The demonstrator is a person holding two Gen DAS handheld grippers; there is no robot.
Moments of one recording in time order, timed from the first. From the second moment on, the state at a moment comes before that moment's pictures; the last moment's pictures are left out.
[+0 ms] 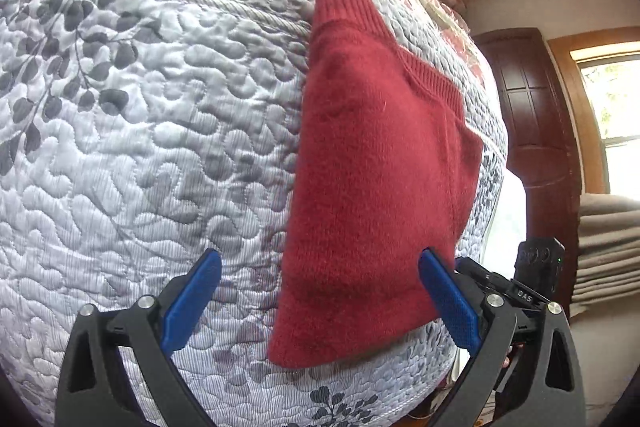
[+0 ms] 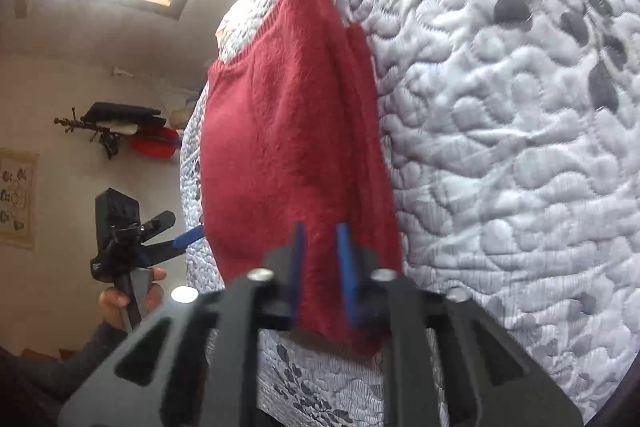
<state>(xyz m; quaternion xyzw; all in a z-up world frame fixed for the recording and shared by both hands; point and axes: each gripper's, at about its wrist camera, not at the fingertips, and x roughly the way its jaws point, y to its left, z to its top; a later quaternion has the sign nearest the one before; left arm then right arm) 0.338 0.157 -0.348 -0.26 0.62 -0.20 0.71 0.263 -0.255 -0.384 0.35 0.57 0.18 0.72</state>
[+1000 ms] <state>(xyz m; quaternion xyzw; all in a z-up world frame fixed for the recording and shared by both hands) 0.395 0.155 -0.436 -0.32 0.67 -0.31 0.59 0.349 -0.211 -0.423 0.34 0.63 0.23 0.66</state>
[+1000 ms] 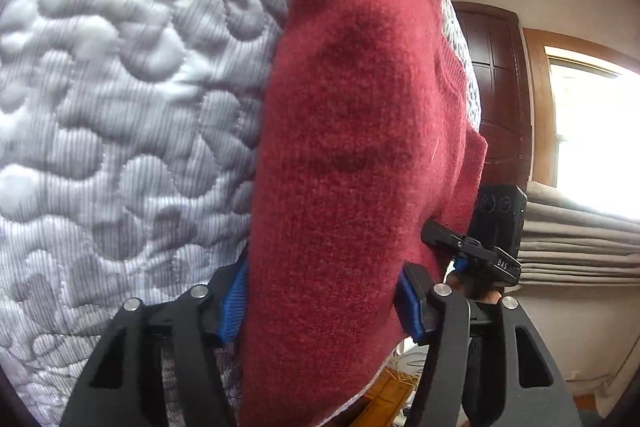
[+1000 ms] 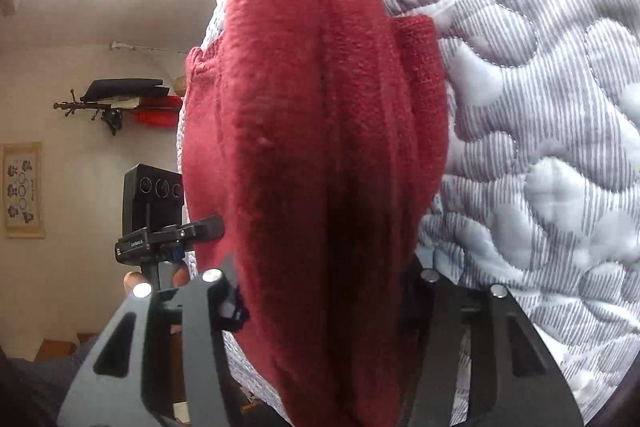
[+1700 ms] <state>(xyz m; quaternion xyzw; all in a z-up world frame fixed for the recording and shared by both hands) 0.278 0.340 -0.368 -0.27 0.67 -0.21 0.66 0.283 -0.005 -0.387 0.28 0.63 0.30 0.66</state>
